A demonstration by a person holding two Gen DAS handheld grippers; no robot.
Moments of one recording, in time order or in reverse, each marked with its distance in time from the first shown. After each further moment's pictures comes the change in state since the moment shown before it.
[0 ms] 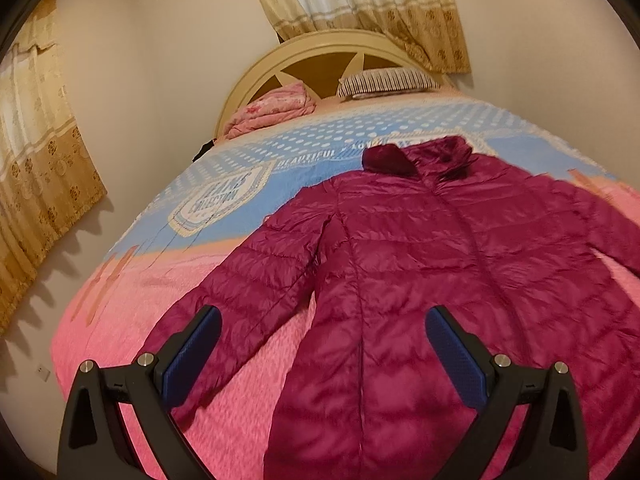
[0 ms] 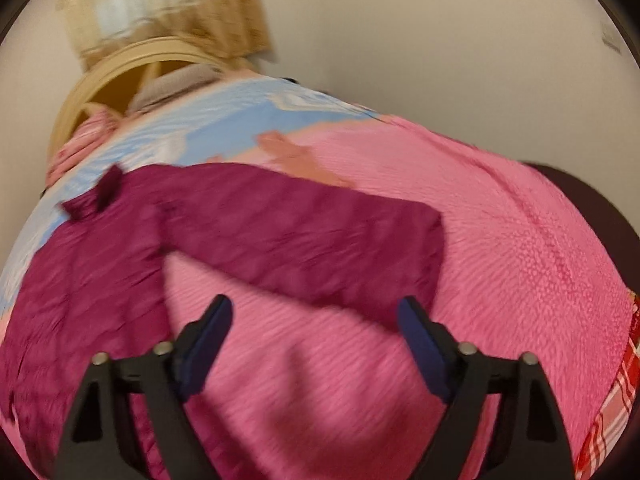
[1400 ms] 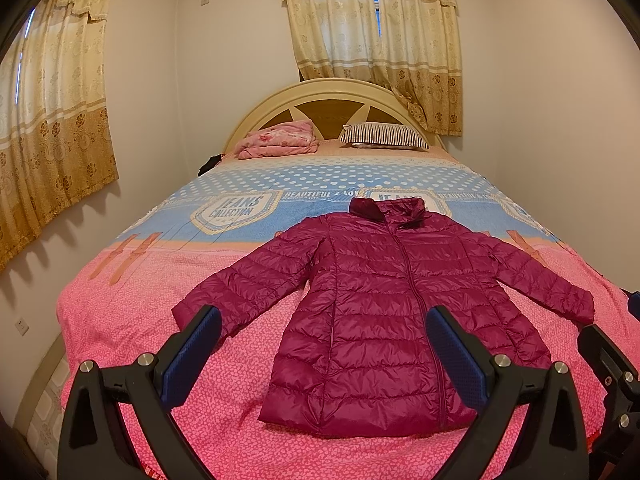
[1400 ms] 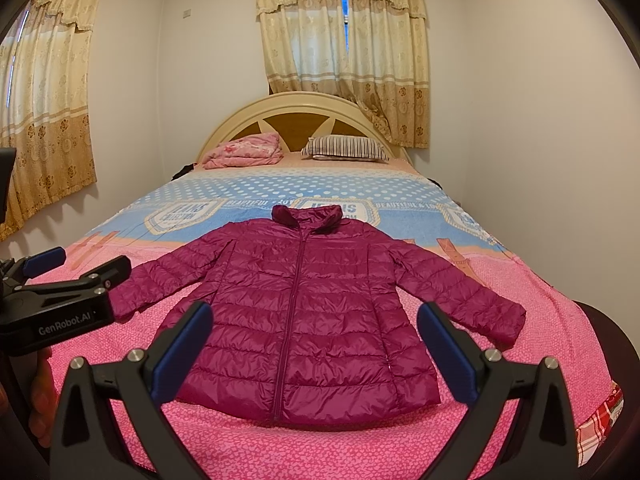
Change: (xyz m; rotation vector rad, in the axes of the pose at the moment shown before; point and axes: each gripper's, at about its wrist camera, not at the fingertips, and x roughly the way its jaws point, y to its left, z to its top) left arm -0.222 0.042 -0.044 -0.175 -0.130 -0.103; right arm -0.243 0.164 -0.115 -0.459 -0.335 0.358
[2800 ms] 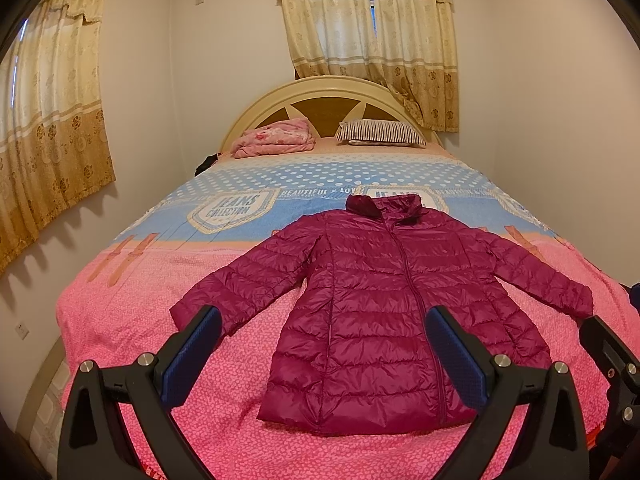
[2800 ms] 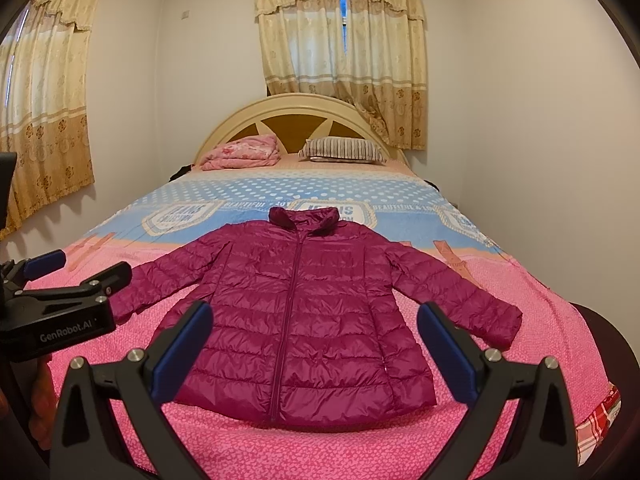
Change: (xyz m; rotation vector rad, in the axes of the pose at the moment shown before) left arm 0.001 -0.002 -0.001 0.009 0.009 -0.003; right arm -0.001 -0.001 0.000 0.001 -0.007 -0.007
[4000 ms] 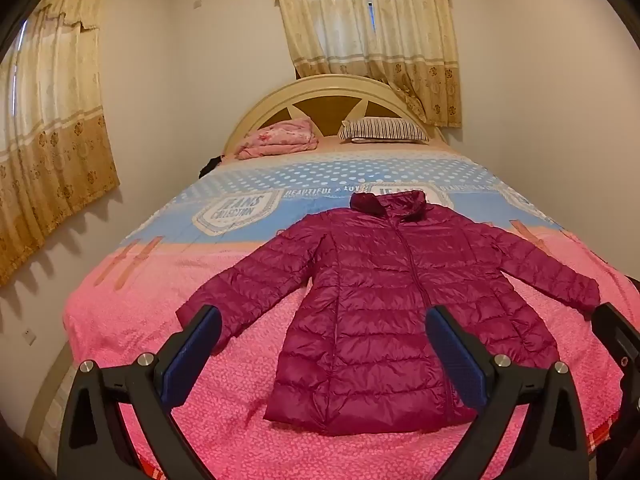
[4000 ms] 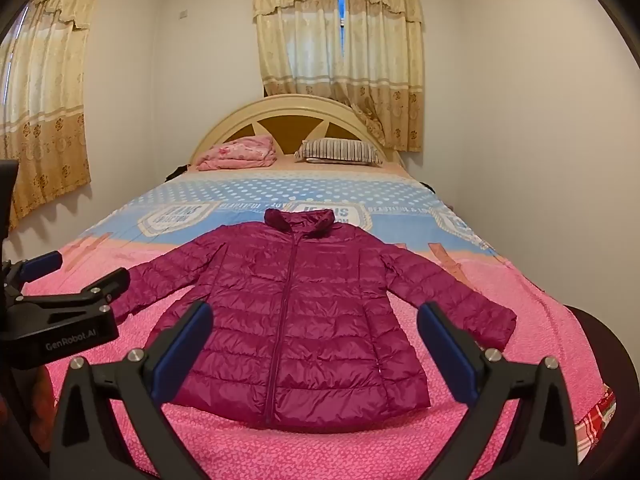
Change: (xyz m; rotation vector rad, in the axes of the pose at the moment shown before) left arm -0.001 -0.007 -0.005 0.050 -0.018 0.059; right arm -0.001 -0.001 0.002 -0.004 -0.001 -0.015
